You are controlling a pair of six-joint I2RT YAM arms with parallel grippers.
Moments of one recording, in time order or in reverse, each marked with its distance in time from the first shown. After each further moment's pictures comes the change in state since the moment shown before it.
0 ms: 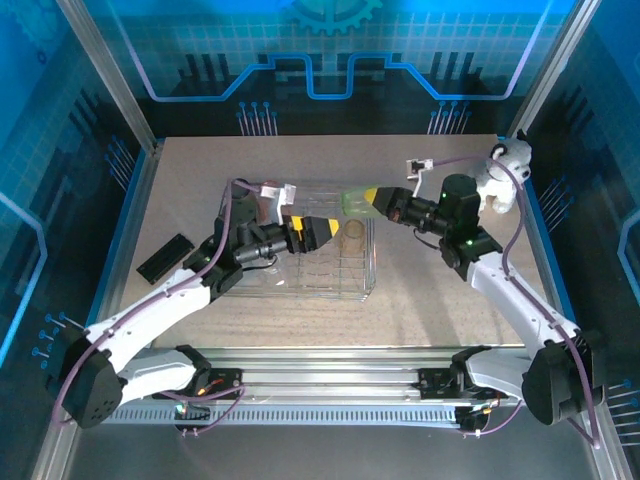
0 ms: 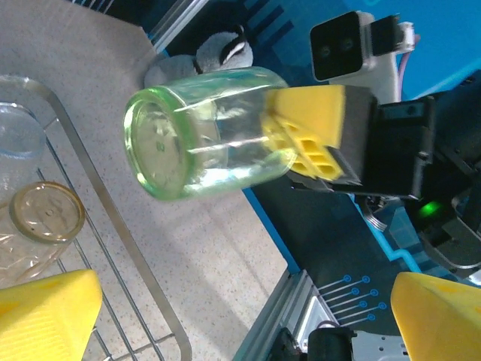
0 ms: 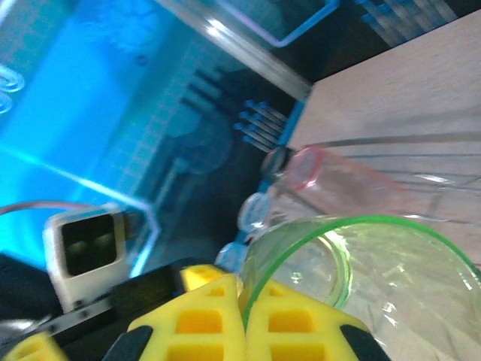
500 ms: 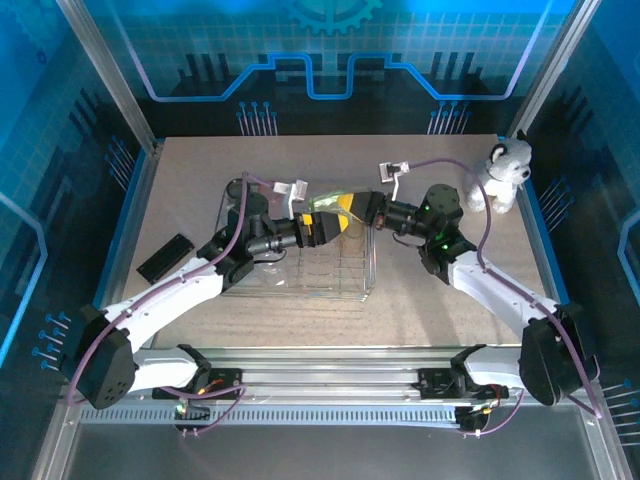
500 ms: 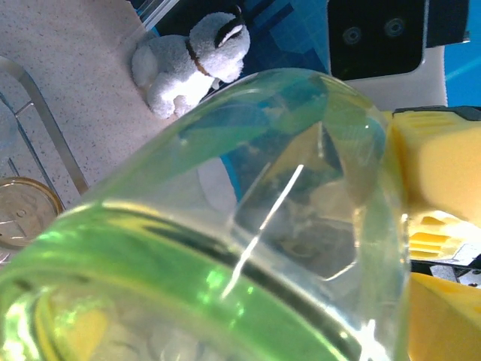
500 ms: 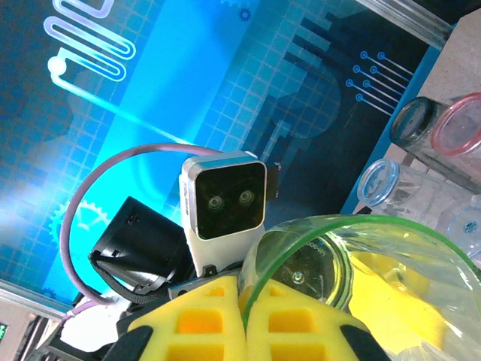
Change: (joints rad) left arm 0.001 0.096 0.041 0.049 0.042 -0.034; right arm 0.121 0.110 -0.043 0.405 -0.105 0.278
